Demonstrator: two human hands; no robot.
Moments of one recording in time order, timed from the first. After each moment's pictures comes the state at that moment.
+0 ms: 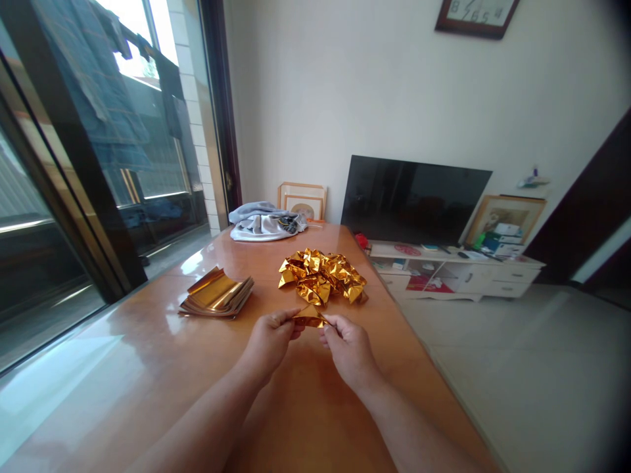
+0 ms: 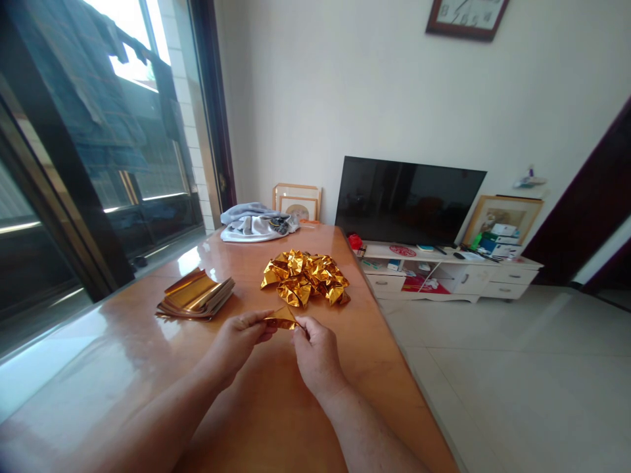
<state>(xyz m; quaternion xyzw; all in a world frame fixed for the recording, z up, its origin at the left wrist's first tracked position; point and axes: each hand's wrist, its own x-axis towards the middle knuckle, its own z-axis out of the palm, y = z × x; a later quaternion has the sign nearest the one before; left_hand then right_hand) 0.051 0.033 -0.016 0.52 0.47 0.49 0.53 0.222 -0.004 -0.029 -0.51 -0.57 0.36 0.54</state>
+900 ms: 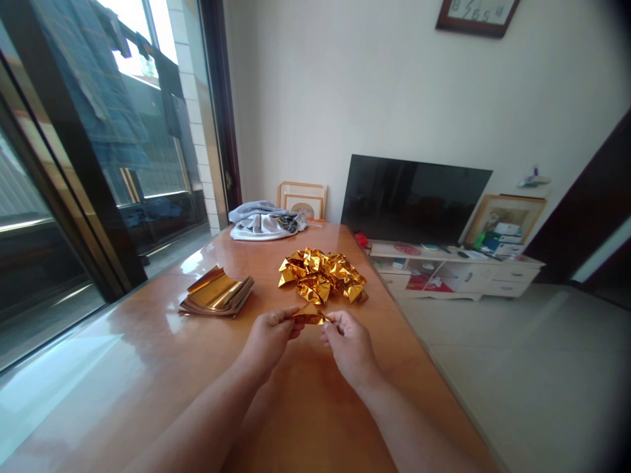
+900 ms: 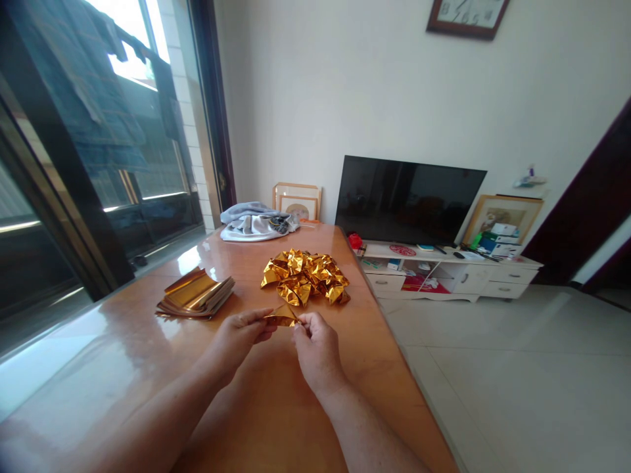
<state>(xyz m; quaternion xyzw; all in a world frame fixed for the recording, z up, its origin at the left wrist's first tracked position) 0.051 0.027 -0.007 0.48 0.46 0.49 0.57 0.221 0.001 -0.033 -0.53 -0.54 0.34 0.55</state>
